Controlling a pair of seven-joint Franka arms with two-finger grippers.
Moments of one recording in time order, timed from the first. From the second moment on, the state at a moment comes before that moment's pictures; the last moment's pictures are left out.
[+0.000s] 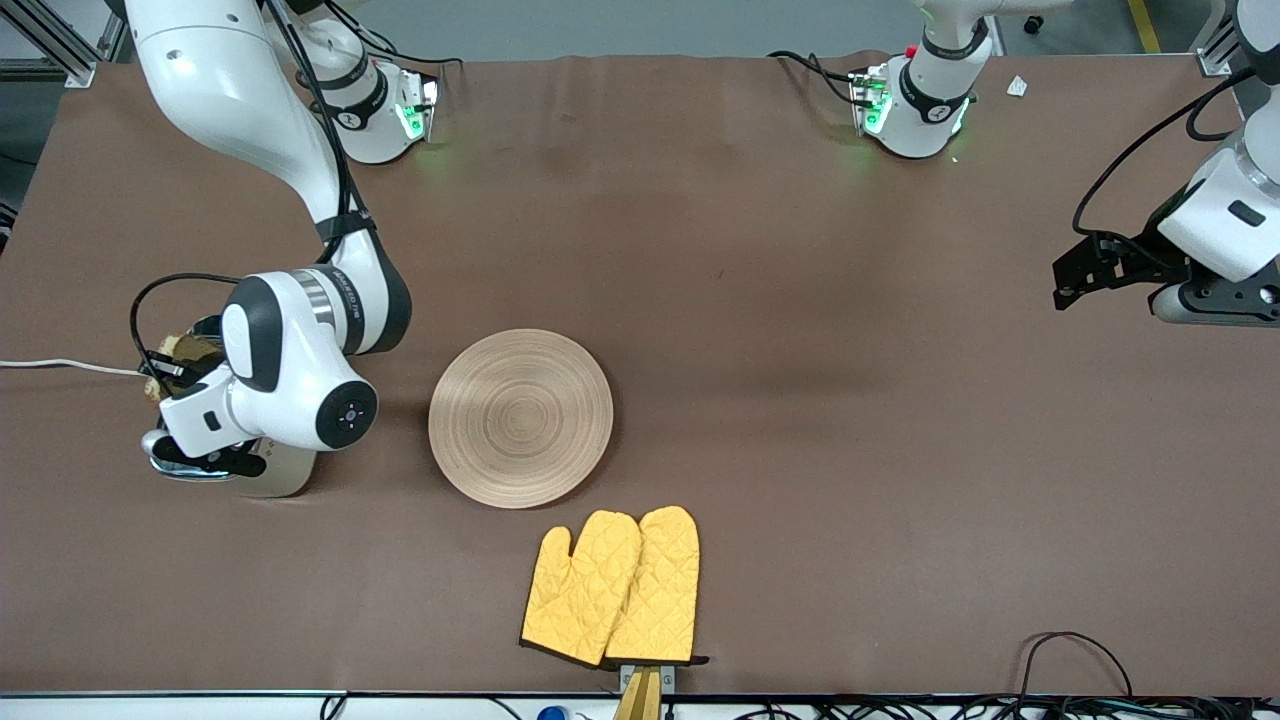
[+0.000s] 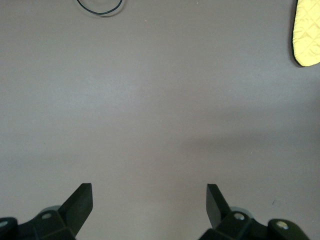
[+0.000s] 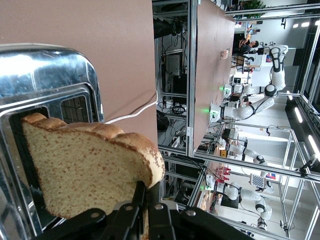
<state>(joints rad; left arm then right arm) -0.02 0.06 -0.11 -1.53 0.03 1.65 -0.04 0.36 0.62 -0.09 -1.37 -0.87 1.28 0.54</state>
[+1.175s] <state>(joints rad) -0.02 0.06 -0.11 -1.53 0.03 1.65 -0.04 0.36 0.72 -0.09 -1.35 -0.82 1.29 0.54</state>
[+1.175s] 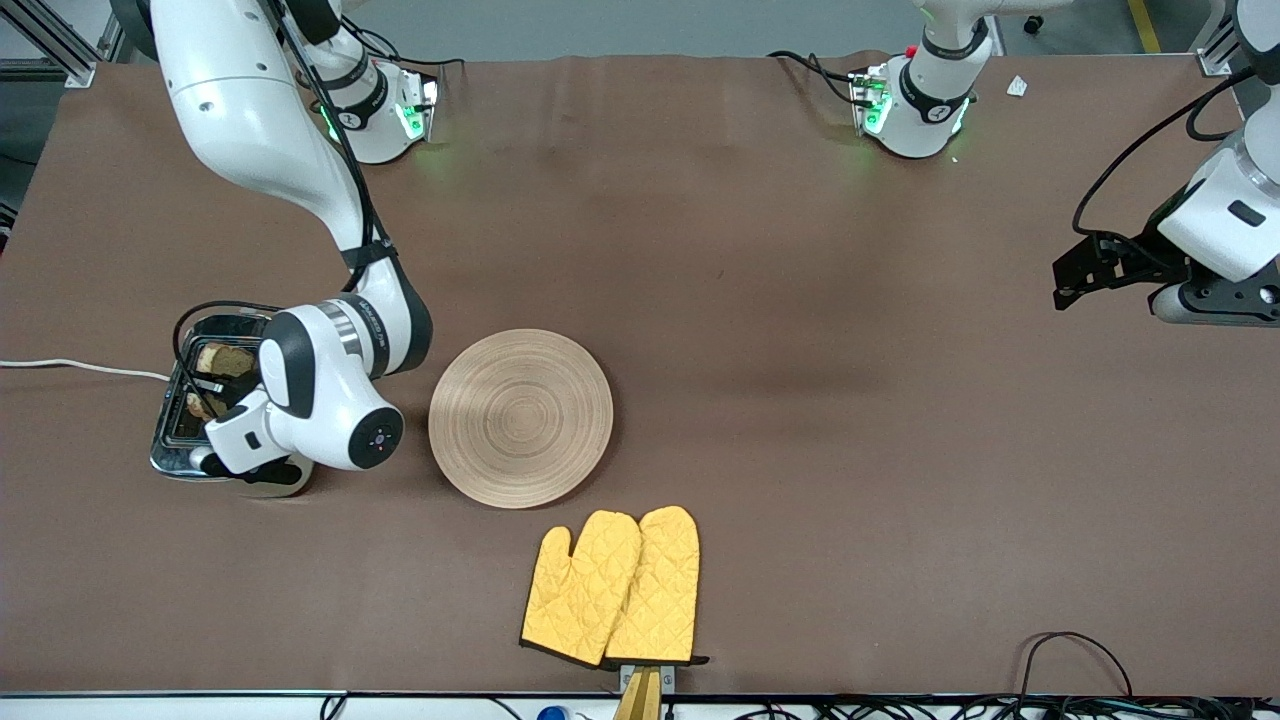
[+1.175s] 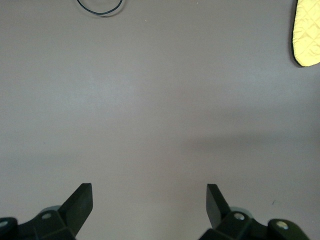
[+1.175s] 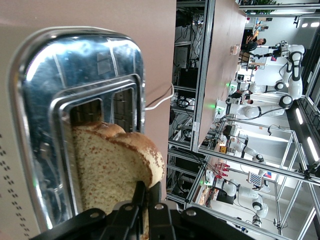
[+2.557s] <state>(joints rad) -0.02 0.06 -0.11 -1.53 0.03 1.65 -0.04 0.36 0.47 -0.09 -1.21 -0.47 1.30 0.54</state>
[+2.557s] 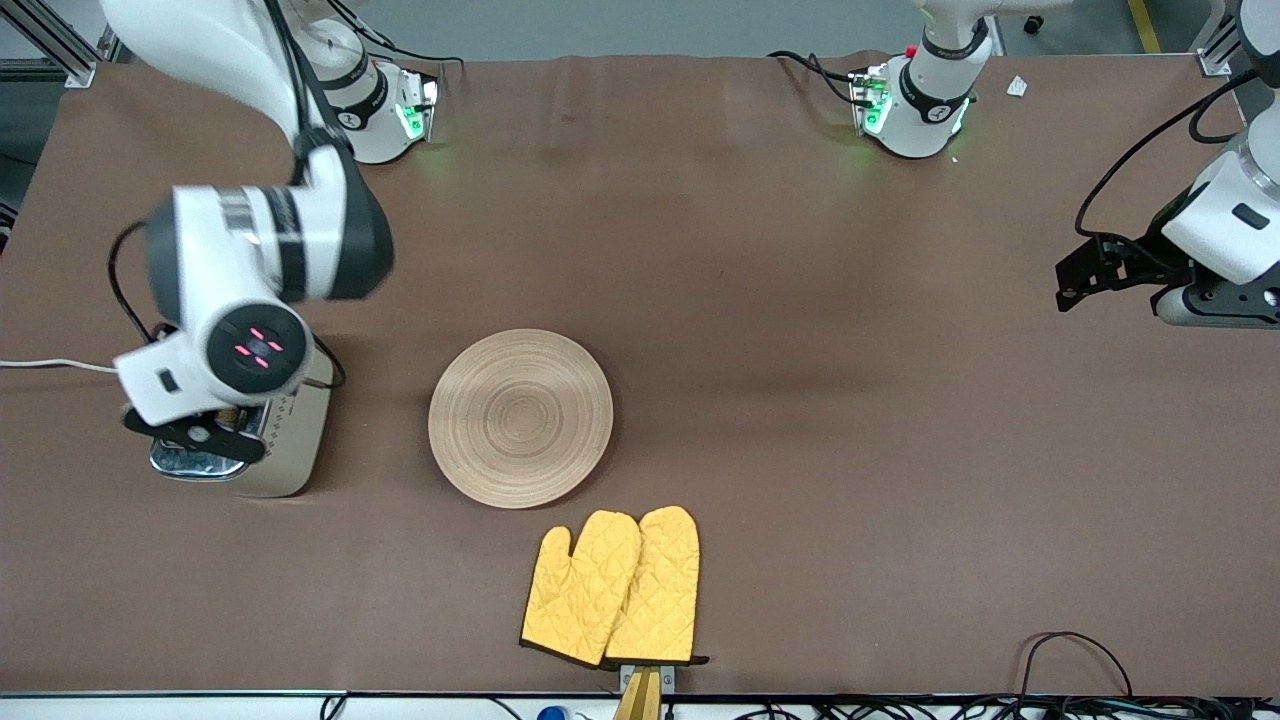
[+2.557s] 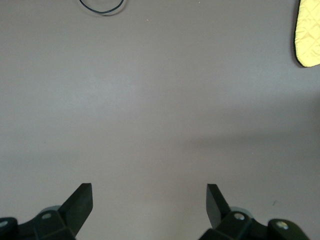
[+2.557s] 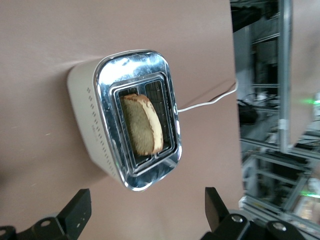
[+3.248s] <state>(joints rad) -0.02 0.07 -0.11 -1.53 0.03 1.65 -0.04 0.11 0.24 -0.09 -1.25 -0.11 1.41 0.29</state>
